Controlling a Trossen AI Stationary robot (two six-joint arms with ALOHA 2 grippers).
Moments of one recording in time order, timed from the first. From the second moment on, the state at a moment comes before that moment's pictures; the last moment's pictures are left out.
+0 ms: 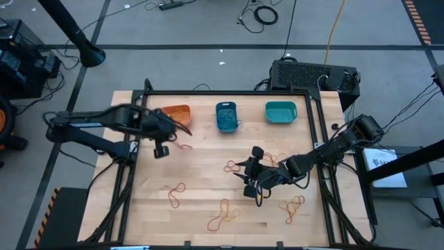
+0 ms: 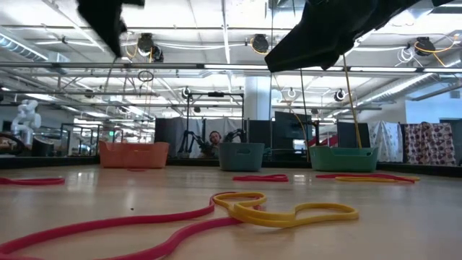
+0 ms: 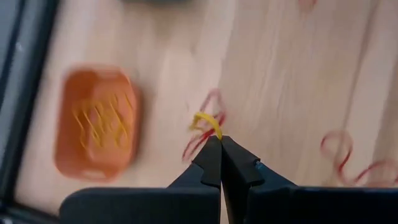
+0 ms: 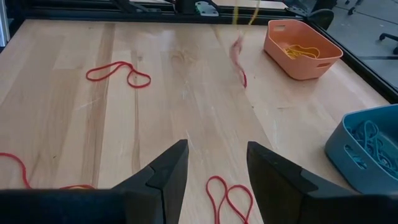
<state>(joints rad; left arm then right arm) 0.03 1.12 1.18 -1.22 -0.16 -0.15 0.42 1.54 0.86 0.10 0.60 0.29</state>
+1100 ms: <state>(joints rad) 0.15 1.30 0.97 -1.57 -0.48 -0.30 0.42 1.54 0.86 0.10 0.60 0.29</state>
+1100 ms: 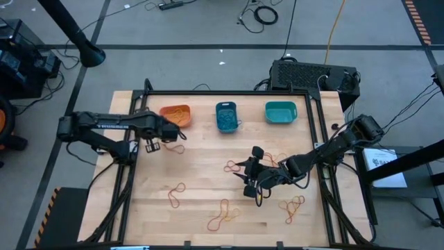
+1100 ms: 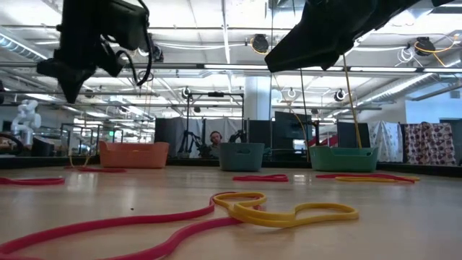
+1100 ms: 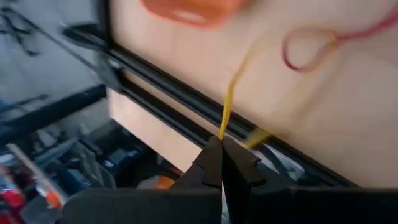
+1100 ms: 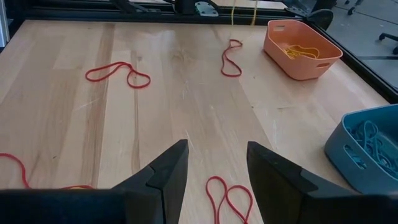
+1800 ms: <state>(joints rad) -0.01 1.29 1.47 -1.37 -0.38 -0.27 0.37 1.58 0.86 0.20 0.66 0.23</state>
